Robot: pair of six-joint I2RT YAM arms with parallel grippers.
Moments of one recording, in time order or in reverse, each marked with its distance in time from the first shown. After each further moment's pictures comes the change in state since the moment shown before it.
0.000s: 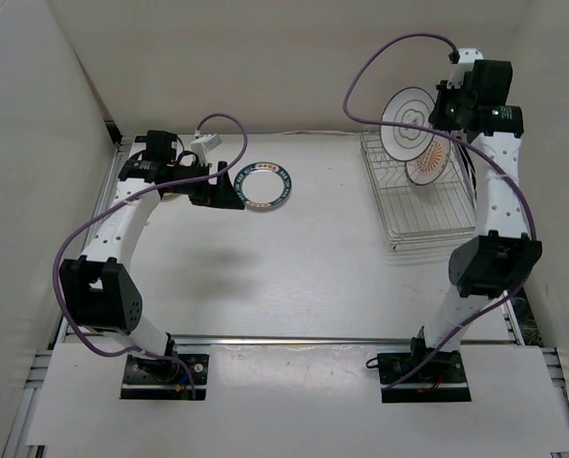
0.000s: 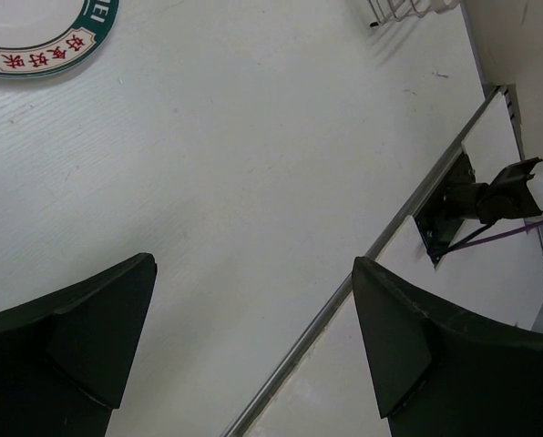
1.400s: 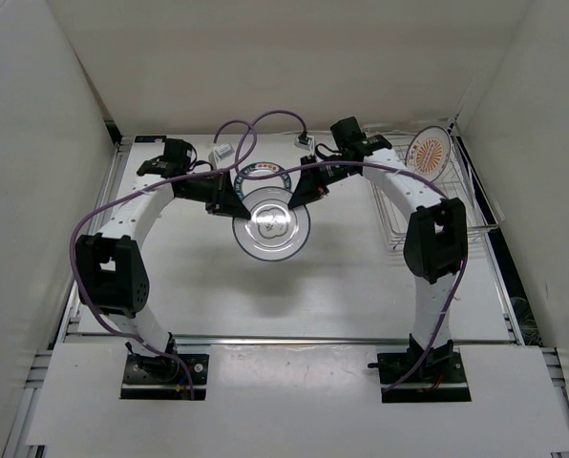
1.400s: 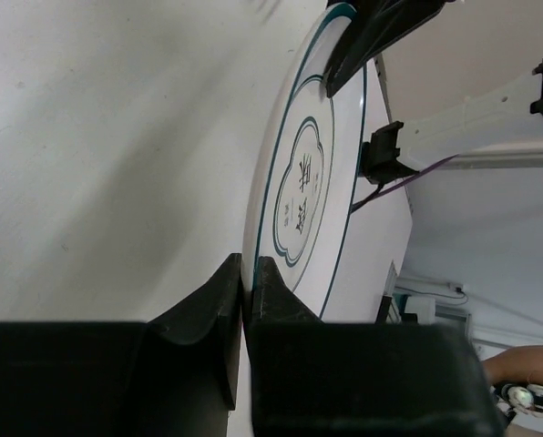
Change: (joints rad) left arm -0.034 0.127 -0.027 -0.016 0.295 -0.037; right arm 0.494 0.193 -0.278 -0.066 -1.038 0.114
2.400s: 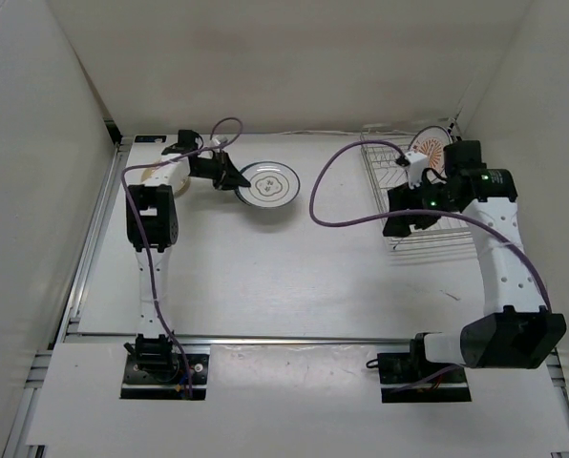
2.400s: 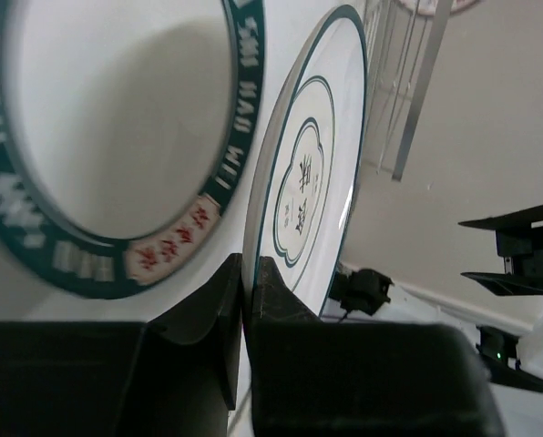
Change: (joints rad) left arm 0.080 0.789 0.629 0.164 -0.005 -0.427; right arm -0.341 -0.709 -0.403 -0.345 0.632 -0.431
